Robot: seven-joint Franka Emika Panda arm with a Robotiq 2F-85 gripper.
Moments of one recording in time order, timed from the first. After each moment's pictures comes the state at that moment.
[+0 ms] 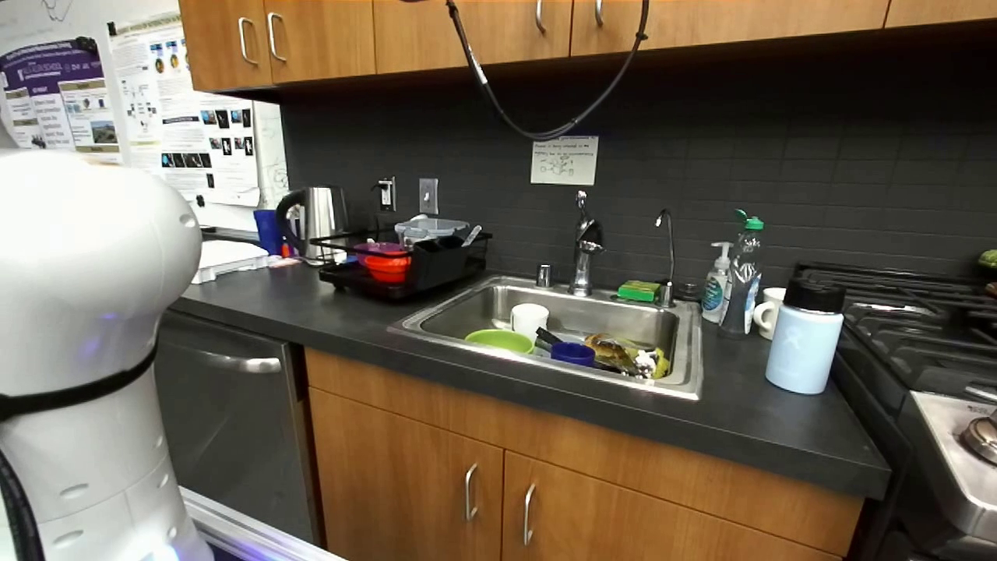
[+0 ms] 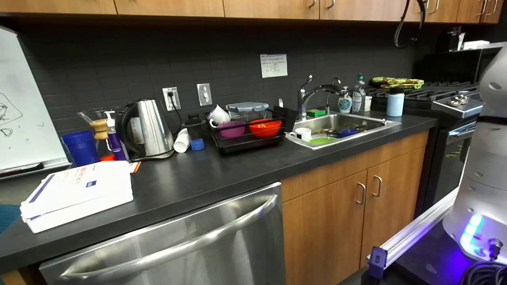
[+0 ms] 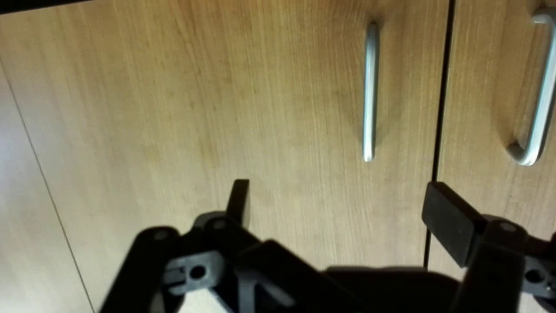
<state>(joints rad) 0.10 -0.39 -0.53 -2.19 -0.12 3.45 0.02</state>
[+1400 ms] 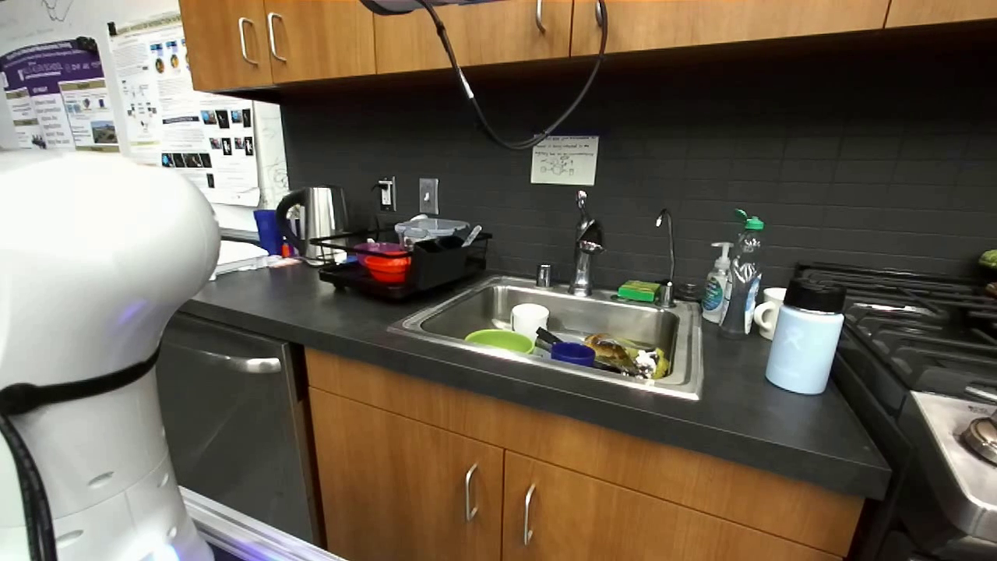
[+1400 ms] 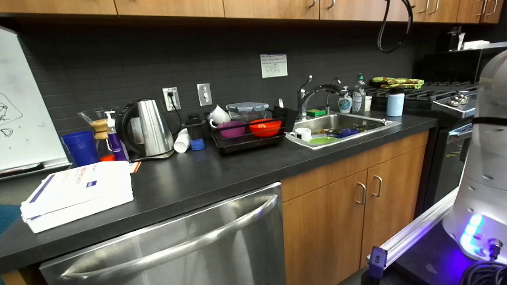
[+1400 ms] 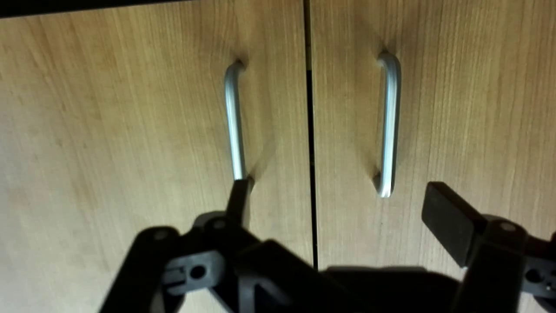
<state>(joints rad) 0.35 -0.43 -0.65 -2.21 -0.21 3.43 0.02</state>
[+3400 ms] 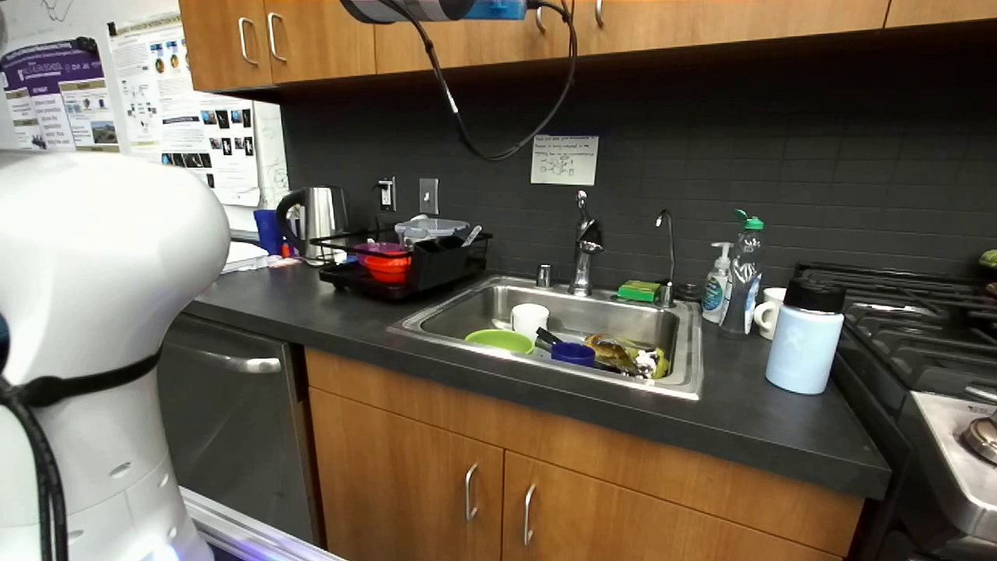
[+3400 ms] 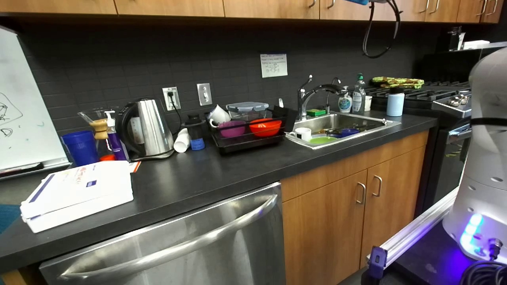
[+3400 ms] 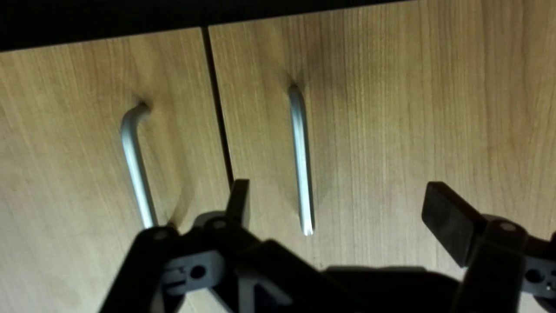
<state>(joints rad) 0.57 -0.44 -0.76 -2.21 -0.21 3.42 0.02</state>
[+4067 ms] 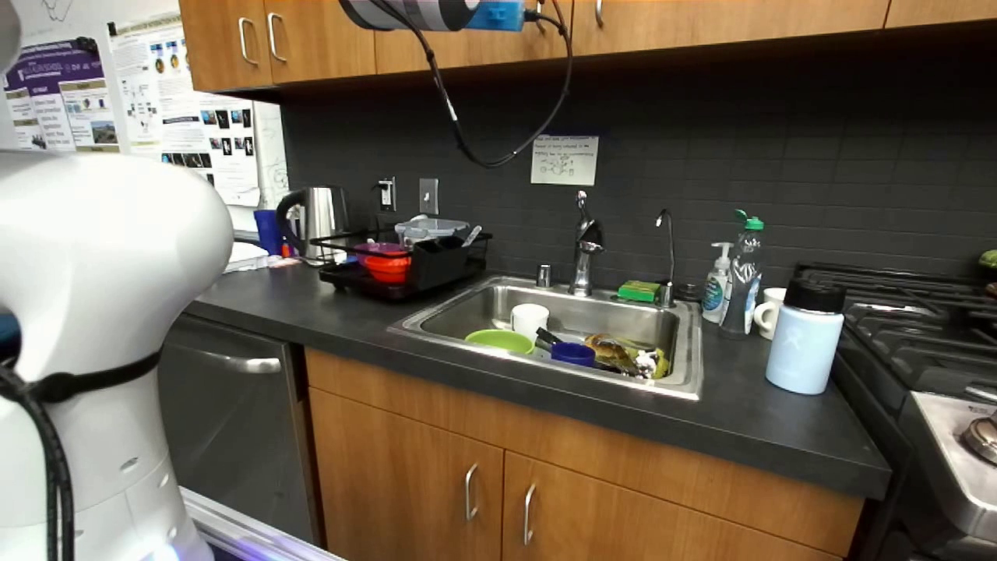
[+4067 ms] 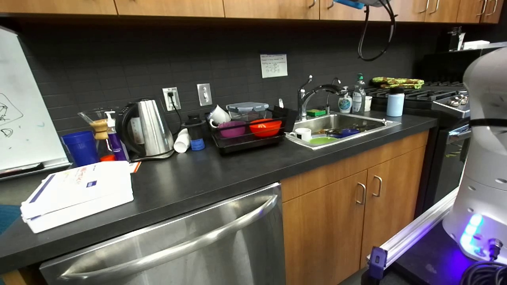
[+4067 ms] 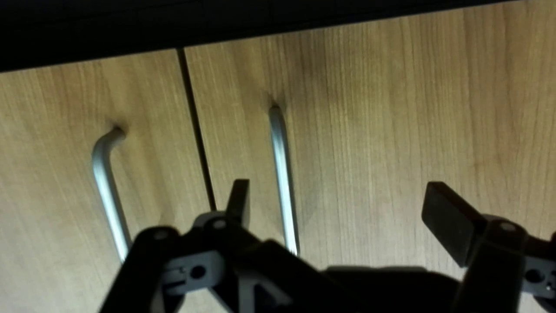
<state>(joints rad) 0.68 -0.44 -0.85 -2.20 -0.21 3.42 0.01</state>
